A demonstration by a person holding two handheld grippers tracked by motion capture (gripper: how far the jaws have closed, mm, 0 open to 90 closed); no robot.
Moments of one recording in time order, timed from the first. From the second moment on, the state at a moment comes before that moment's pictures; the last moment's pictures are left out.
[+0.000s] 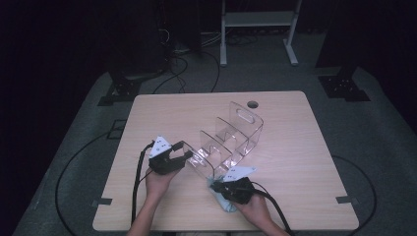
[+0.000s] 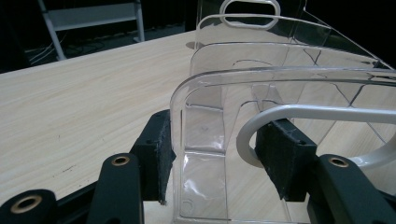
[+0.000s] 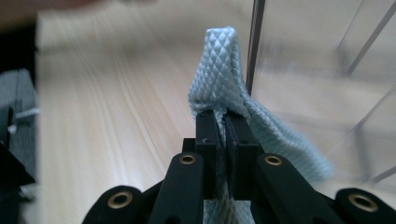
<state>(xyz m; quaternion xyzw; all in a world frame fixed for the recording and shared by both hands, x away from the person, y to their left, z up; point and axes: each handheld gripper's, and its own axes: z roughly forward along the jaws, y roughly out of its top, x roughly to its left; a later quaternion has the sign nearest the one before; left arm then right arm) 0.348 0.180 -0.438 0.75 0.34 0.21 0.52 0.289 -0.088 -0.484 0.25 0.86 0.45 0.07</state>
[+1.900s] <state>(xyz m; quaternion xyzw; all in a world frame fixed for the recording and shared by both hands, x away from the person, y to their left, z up) 0.349 0.181 -0.439 0.75 0.33 0.21 0.53 0.322 -0.141 -0.471 0.33 0.82 0.44 0.14</state>
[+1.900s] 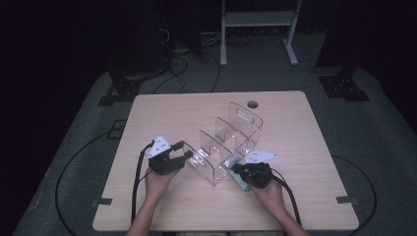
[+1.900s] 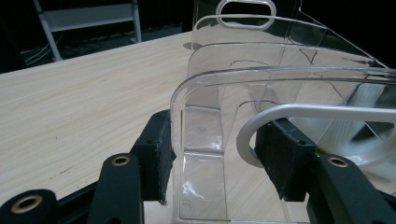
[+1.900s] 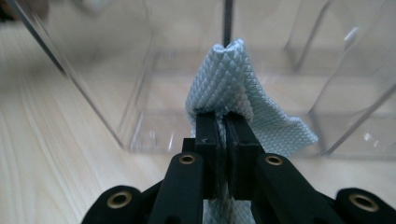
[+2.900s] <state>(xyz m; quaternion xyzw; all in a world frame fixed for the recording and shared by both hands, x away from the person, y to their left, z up) 0.350 0.183 -0.439 0.75 0.33 0.20 0.53 0.326 -0.222 -0.431 0.40 0.75 0.51 0.16</state>
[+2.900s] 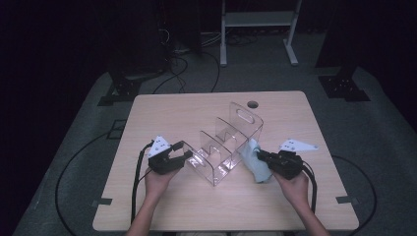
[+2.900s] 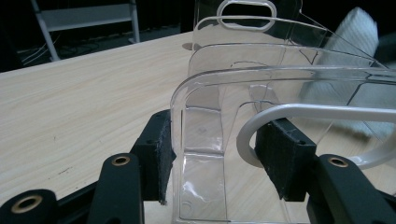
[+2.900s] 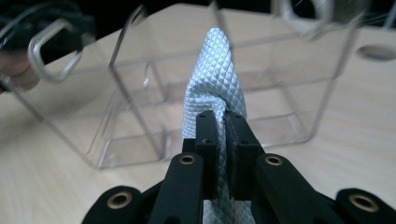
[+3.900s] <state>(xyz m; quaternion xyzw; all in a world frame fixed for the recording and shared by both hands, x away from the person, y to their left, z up) 0.351 0.183 -0.439 0.75 0.33 0.20 0.53 0.363 -0.199 -0.477 0.38 0.80 0.45 0.10</state>
